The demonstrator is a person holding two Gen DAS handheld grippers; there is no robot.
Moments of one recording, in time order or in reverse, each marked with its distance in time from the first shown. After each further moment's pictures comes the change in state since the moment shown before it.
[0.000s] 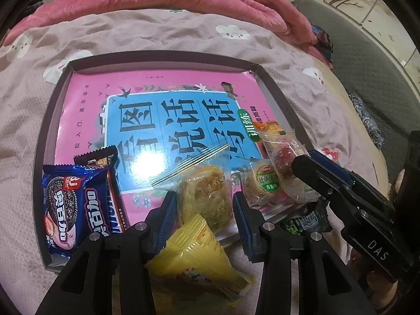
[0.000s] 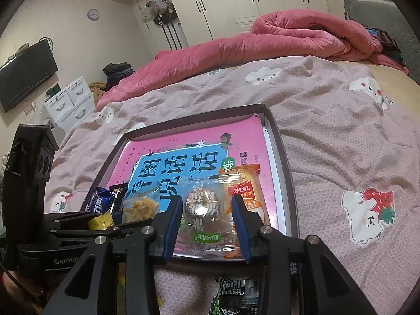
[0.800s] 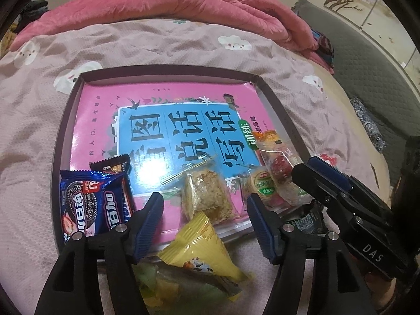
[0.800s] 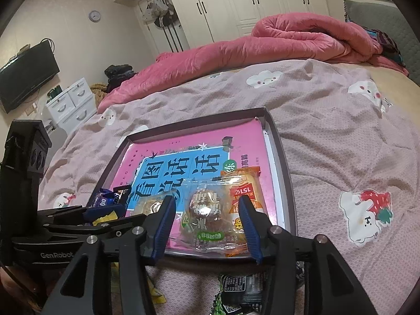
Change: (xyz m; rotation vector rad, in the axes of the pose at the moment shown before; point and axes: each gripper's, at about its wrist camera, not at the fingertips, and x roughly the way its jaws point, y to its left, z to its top) left arm -0.020 0.001 0.001 -0.001 -0.039 0.019; right arm -0.008 0.001 0.001 0.003 -0.014 0.004
